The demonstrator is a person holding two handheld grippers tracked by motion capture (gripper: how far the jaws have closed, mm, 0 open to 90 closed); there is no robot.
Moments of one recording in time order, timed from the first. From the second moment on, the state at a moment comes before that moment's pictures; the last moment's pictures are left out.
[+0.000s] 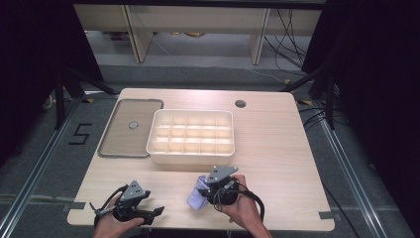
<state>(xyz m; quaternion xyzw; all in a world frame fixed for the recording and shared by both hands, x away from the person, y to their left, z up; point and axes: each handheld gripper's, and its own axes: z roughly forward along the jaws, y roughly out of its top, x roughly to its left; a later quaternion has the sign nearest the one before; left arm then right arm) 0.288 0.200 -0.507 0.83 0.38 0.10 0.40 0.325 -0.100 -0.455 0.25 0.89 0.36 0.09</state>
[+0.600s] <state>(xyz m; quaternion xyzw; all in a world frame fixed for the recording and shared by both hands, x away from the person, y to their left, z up) 0.289 0.203 -0.507 0.83 0.39 0.09 0.40 0.352 -0.111 -0.422 0.26 0.89 0.36 0.12</state>
